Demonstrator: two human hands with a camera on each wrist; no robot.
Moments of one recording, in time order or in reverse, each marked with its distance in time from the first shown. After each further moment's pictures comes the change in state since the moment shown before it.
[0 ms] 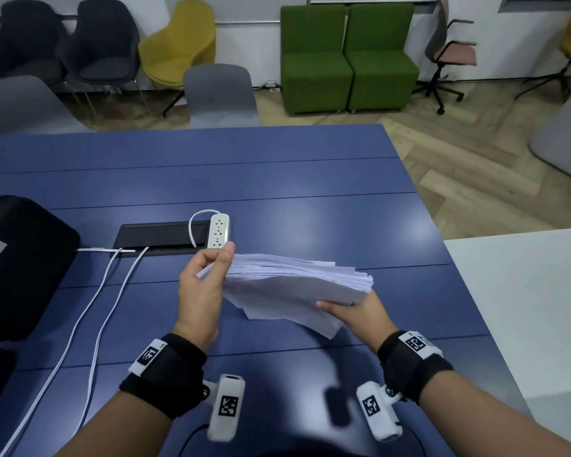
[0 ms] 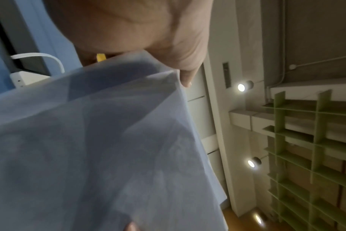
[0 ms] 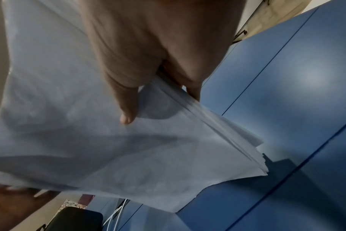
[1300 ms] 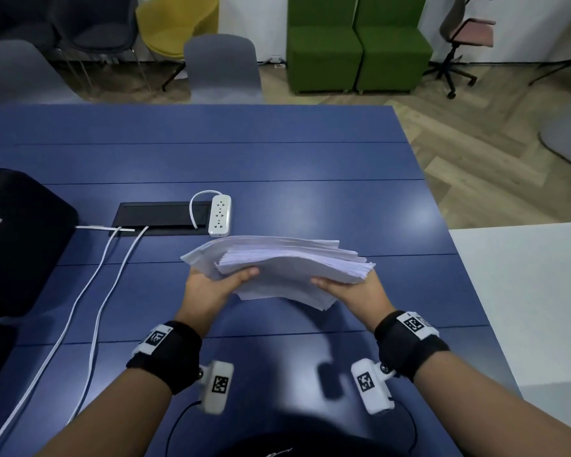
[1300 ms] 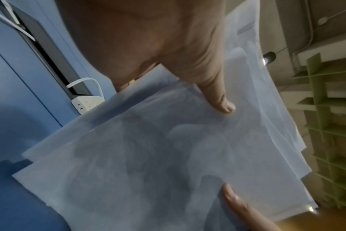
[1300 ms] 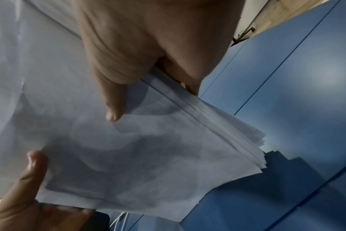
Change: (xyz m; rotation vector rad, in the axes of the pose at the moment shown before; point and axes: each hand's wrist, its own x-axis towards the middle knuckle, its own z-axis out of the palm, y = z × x) left_hand 0.010 -0.048 -0.029 0.086 -0.246 0.003; right_hand 0.008 -0.022 0.011 0.052 -0.042 -0.064
